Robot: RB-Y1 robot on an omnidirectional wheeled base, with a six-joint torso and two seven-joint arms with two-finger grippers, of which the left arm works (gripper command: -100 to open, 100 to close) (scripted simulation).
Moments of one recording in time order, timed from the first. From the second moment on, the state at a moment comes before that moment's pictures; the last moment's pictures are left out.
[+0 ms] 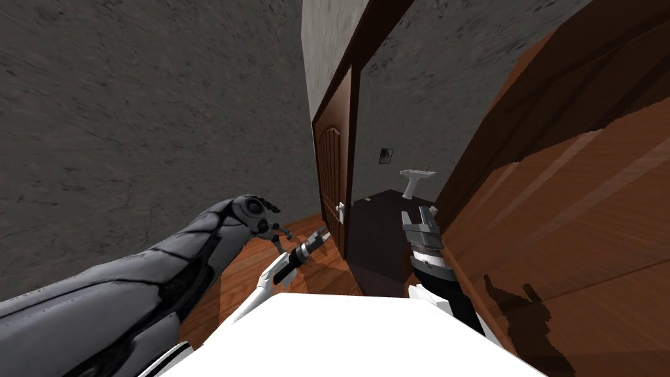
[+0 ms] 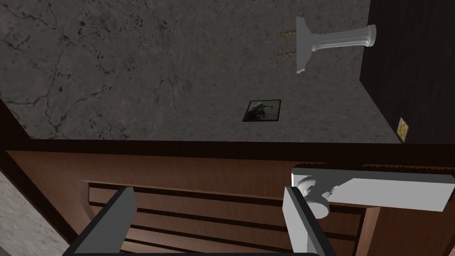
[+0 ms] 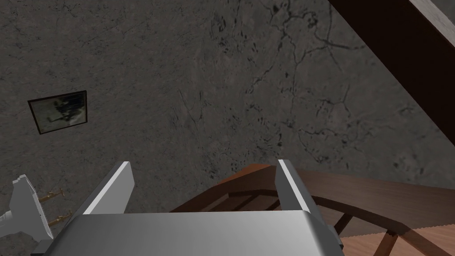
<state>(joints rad) -0.03 0.41 -0.34 -1.32 -0.46 -0.95 0.73</state>
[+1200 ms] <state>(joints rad) -0.15 0.50 -0.41 -1.11 -0.55 -1.02 0.91</state>
